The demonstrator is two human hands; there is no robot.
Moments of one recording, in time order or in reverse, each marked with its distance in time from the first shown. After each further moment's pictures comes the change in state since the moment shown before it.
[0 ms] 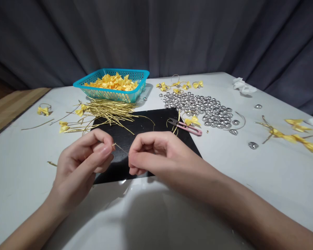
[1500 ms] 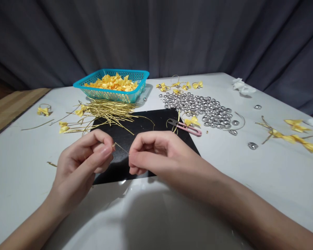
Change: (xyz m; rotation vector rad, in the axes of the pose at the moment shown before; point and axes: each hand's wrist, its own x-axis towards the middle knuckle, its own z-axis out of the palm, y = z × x) left_hand 0.000 0.000 0.000 0.028 0.007 0.015; right_hand 0.000 0.001 -0.002 -0.030 0.011 -0.028
